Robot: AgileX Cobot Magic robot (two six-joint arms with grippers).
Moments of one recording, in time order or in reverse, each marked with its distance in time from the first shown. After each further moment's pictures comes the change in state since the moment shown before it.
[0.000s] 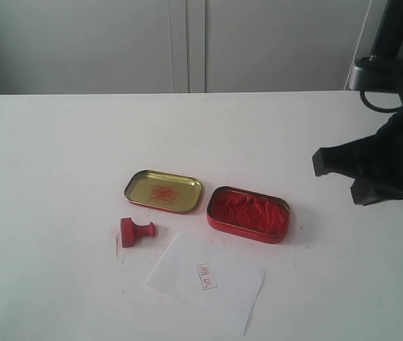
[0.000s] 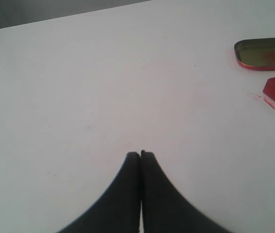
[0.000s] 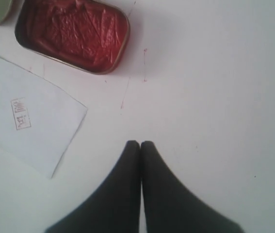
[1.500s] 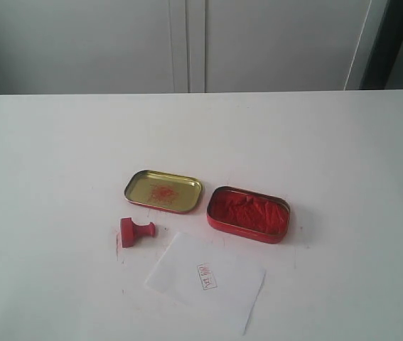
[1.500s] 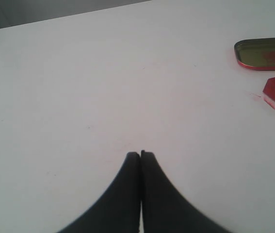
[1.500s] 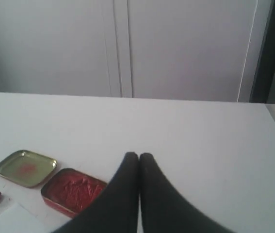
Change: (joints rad) left arm 0.000 0.000 0.000 0.000 0.000 0.000; right arm 0.000 -1.113 0.438 -0.260 -0.308 -0.004
